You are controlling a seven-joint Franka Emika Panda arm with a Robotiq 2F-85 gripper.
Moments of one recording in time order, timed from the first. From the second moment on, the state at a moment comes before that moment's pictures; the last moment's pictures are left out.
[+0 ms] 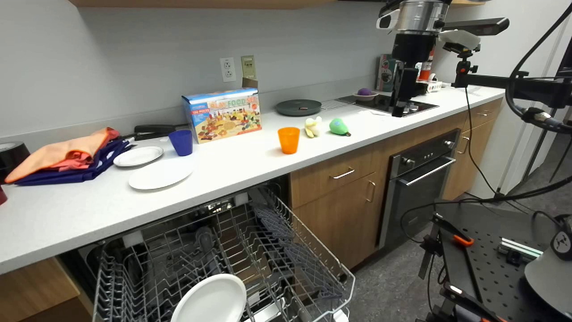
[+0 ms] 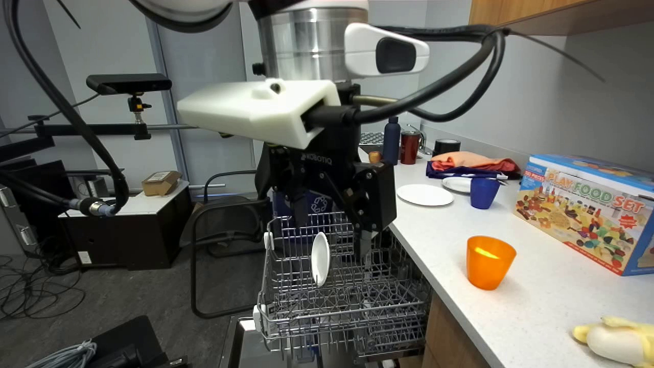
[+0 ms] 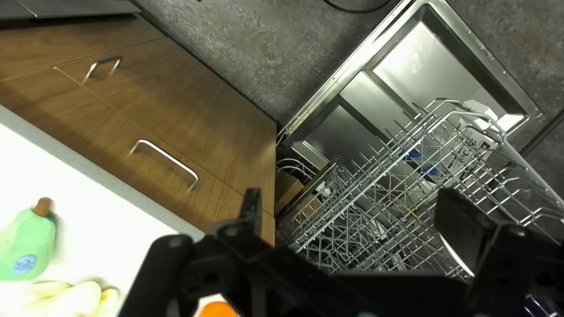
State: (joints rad) arm -0.16 -0.59 -0.25 -2.60 -0.11 2.12 -0.41
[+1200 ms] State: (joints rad) arm 0.01 -0.53 -0.20 -2.59 -0.04 2.23 -0.41
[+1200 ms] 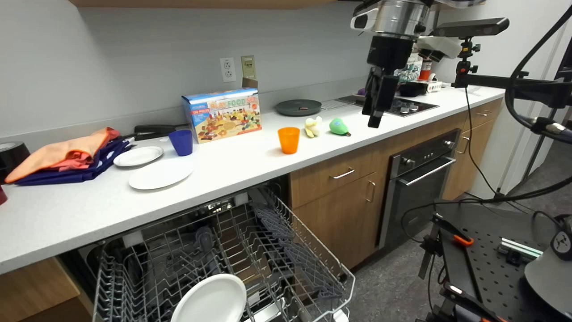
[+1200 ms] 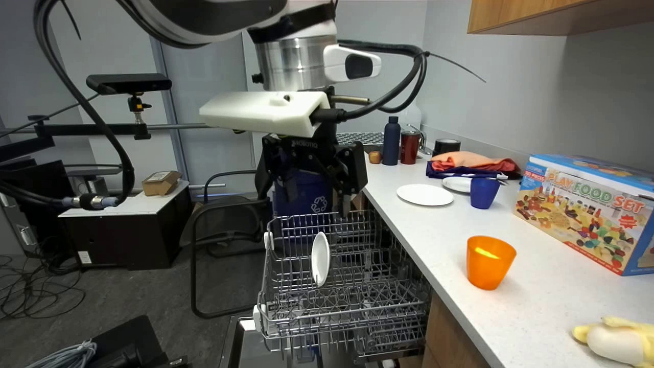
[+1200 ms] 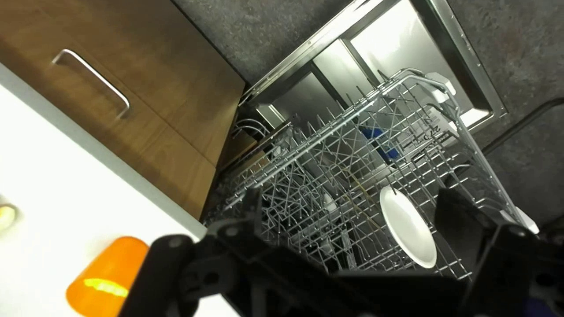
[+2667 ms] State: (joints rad) arm 0.19 -0.28 -0.16 -2.47 0.16 2.47 -0.49
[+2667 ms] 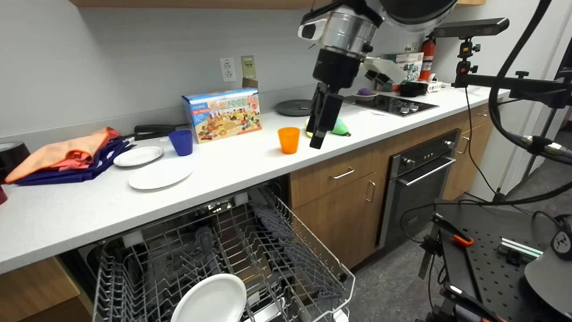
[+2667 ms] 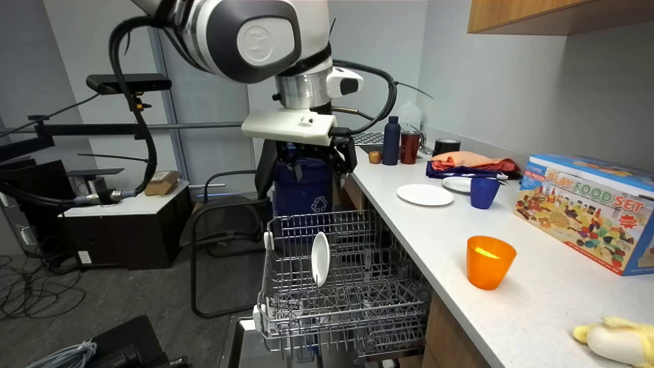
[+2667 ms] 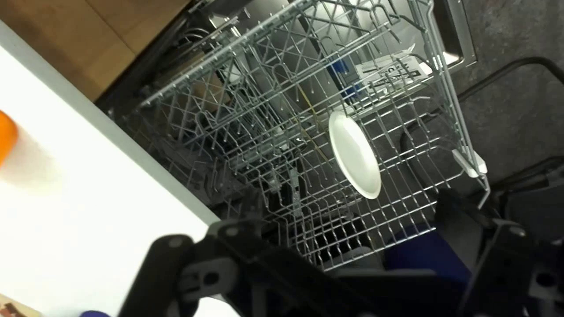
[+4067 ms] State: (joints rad) arm 0.13 0.12 0.02 -2.20 0.24 2.48 -0.73
